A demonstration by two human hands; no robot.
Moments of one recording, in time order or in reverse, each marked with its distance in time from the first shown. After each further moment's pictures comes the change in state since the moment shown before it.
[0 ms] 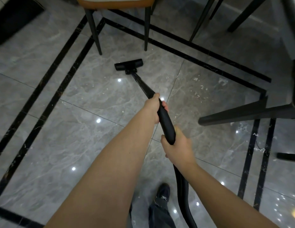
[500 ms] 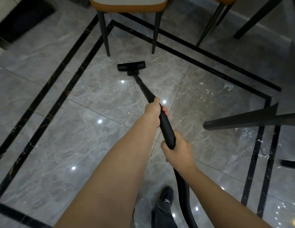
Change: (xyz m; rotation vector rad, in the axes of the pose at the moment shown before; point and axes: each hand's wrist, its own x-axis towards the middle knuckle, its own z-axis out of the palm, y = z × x) left_hand -0.015 0.013 -0.035 -0.029 0.060 0.044; right_hand -0.006 -0.021 0.029 -0.061 -0.049 -0.015
